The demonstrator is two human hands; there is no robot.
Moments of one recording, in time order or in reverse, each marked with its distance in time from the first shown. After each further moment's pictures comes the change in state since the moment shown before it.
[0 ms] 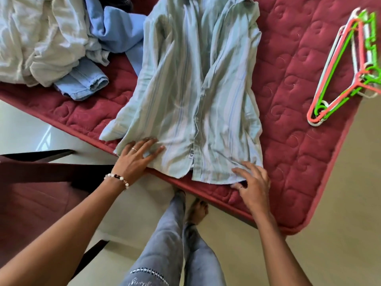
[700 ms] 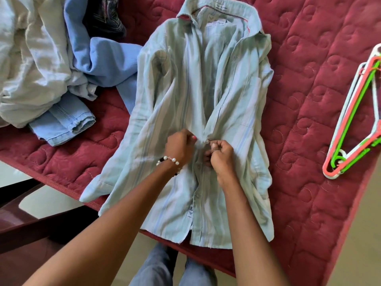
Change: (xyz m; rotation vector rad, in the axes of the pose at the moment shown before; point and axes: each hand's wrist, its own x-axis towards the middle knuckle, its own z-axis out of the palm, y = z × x) left_hand 0.238 0.026 -0.056 -0.791 -0.003 -0.614; right_hand 0.219 -0.149 0.018 0.944 -0.127 0.550
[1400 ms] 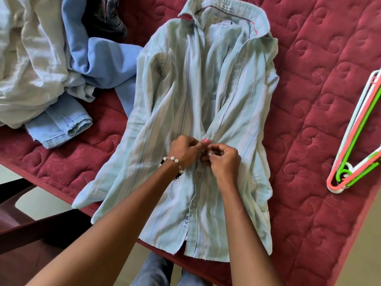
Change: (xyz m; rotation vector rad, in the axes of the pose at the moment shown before) left_hand 0.012 0.017 0.004 -0.249 -0.124 -0.146; right_hand 0.017 -0.001 -0.004 -0.161 0.065 -0.179
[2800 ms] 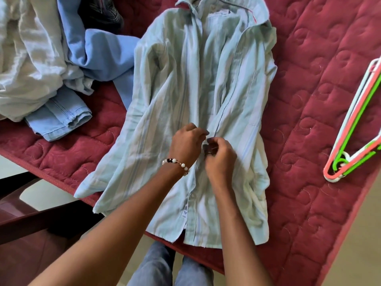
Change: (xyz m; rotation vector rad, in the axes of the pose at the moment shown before) left_hand -0.017 0.001 0.011 0.329 0.262 0.480; right_hand -0.028 -0.003 -0.005 -0.286 0.116 -0.289
